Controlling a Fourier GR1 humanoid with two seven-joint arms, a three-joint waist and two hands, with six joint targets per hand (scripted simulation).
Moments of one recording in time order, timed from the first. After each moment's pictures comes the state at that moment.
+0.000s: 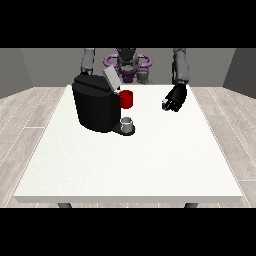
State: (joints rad) left arm -0.68 0.45 -0.06 -0.65 -0.80 -0.06 -0.34; right arm -0.25 -0.03 0.04 -1.30 0.21 -0.21 0.01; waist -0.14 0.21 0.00
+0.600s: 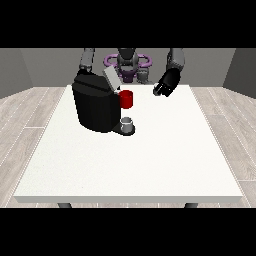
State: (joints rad) left arm -0.81 0.39 -0.04 -0.70 -0.76 -0.27 -0.25; right arm -0.26 -0.04 0.02 -1.21 0.20 -0.19 -0.01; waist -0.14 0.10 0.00
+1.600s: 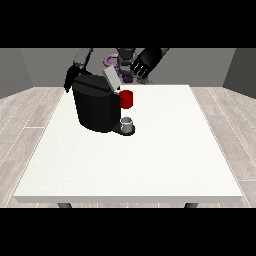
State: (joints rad) left arm -1.11 0.37 0.08 -0.74 -0.70 -0.44 -0.05; right arm -0.34 -0.07 -0.03 -1.23 0.16 -0.16 -0.03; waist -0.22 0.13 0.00
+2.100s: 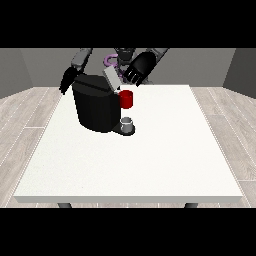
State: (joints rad) left arm -1.21 0.44 0.12 -0.69 -0.71 -0.43 -0.06; right arm -0.41 -0.07 -0.03 -1.28 0.16 -0.17 0.01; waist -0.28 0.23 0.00
